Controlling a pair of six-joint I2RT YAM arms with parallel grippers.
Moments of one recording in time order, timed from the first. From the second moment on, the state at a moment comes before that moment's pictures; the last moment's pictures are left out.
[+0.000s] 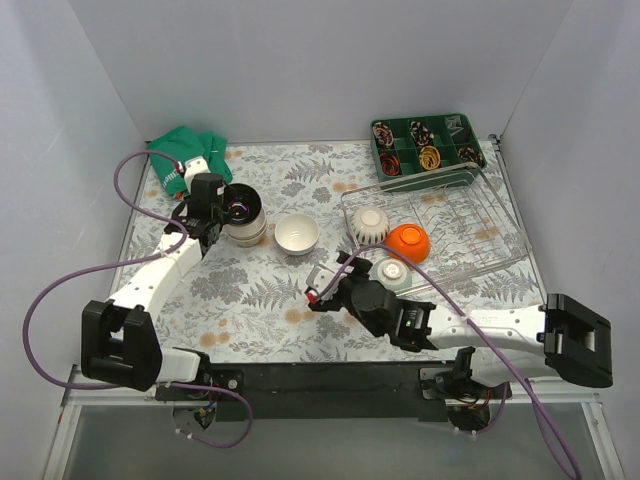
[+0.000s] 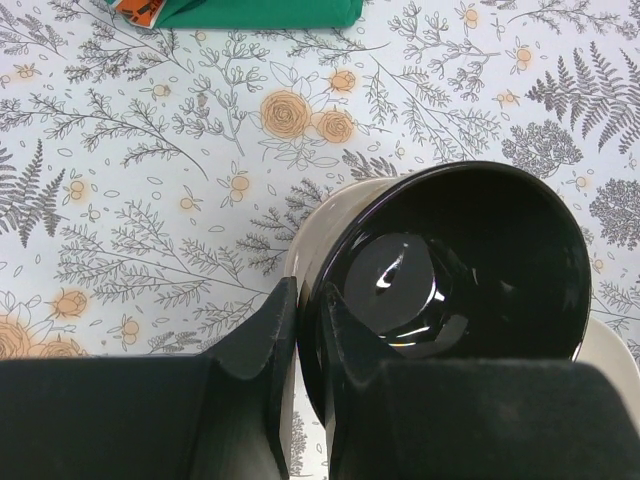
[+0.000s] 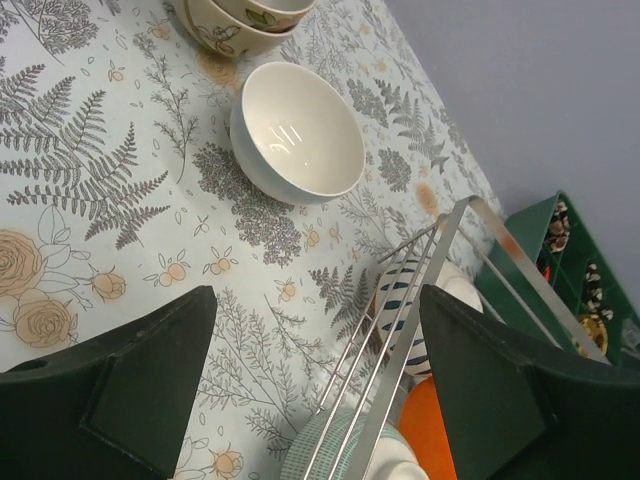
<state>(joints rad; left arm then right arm) -0.23 1.33 0.98 -0.27 -0.41 -0.45 1.31 1.23 0.58 0.40 0.59 -0.54</state>
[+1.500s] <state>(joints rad) -0.20 1.31 0.90 -0.11 -0.31 -0.46 1.11 1.09 0.54 0.22 0.41 -0.21</state>
